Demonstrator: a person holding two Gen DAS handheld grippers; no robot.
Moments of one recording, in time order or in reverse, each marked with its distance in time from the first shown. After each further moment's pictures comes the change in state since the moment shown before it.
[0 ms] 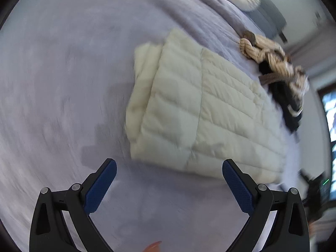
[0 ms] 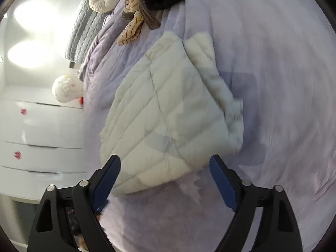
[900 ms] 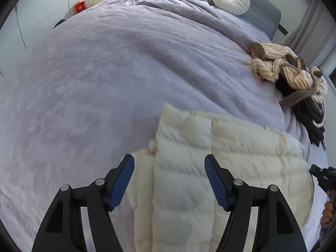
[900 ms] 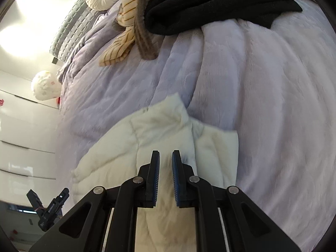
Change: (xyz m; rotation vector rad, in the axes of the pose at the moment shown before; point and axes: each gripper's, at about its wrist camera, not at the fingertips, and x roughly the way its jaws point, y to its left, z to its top) left arm 0.043 -0.050 0.141 0.236 -0.164 0.192; right arm 0.060 0.039 0.145 -0.152 -0.050 -0.215
